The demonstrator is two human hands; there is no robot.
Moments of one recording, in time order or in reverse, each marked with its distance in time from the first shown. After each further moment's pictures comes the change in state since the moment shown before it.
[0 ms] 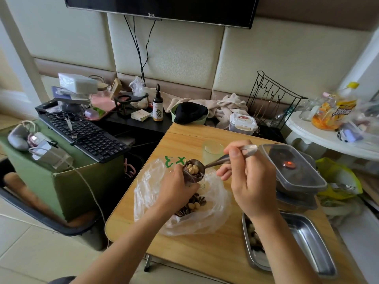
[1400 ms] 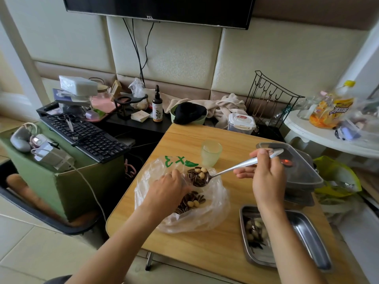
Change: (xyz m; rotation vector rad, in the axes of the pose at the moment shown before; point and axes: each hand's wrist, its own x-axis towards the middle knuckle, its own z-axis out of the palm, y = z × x) left_hand -0.017 -0.012 -0.022 0.541 -0.079 0.311; right_hand -0.015 0.037 -0.019 0.215 0.223 0.776
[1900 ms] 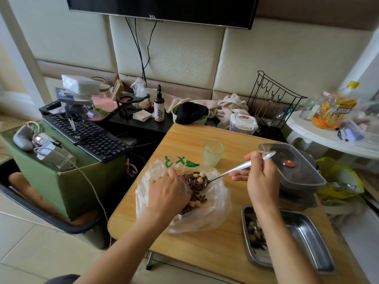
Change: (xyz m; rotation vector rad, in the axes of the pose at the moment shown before) left_hand 0.000 0.012 0.008 -0.037 0.128 -0.276; right_hand -0.004 0.005 0.011 -0.043 -0.045 0.050
